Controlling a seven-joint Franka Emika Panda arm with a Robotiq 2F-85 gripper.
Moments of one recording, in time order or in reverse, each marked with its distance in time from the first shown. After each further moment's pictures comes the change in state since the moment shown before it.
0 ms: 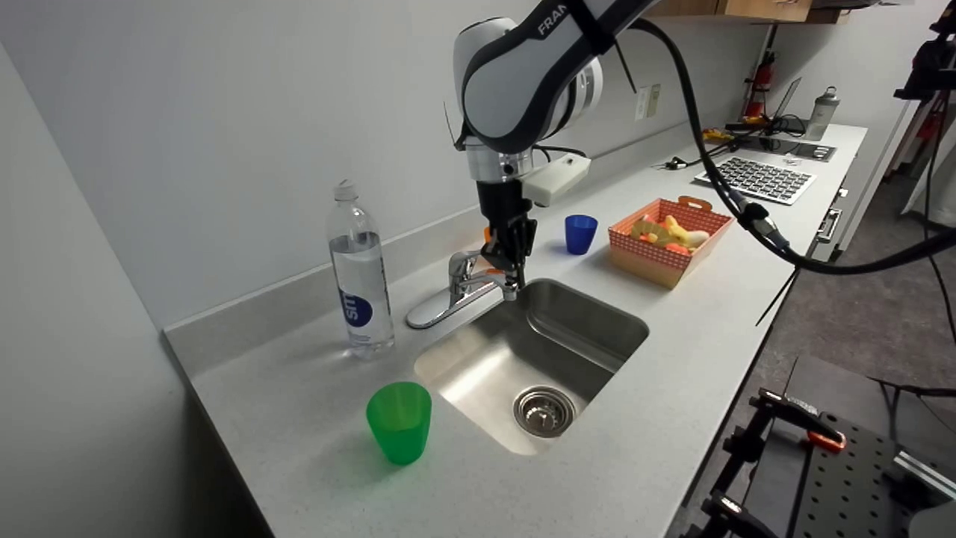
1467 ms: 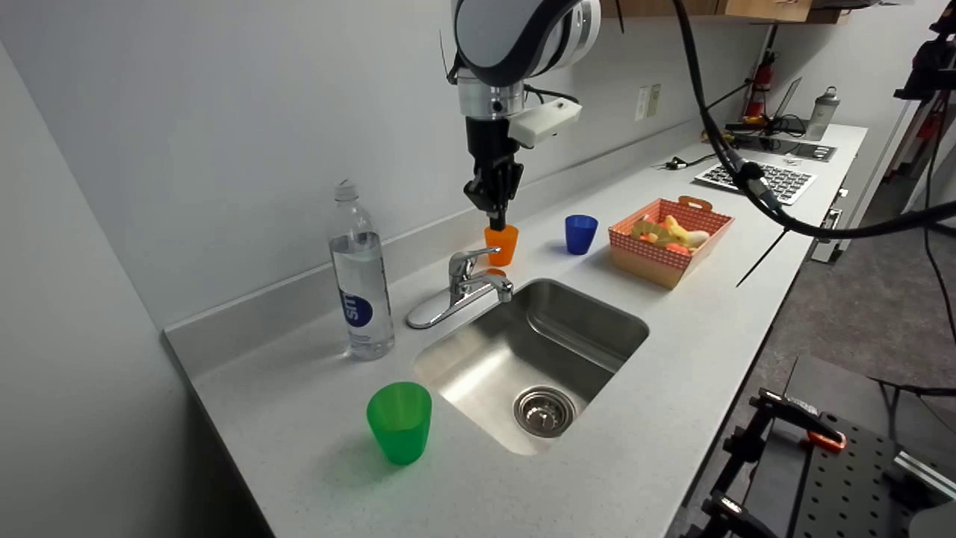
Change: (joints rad) arm -0.003 -0.037 -0.035 0.132 -0.021 -0.022 0.010
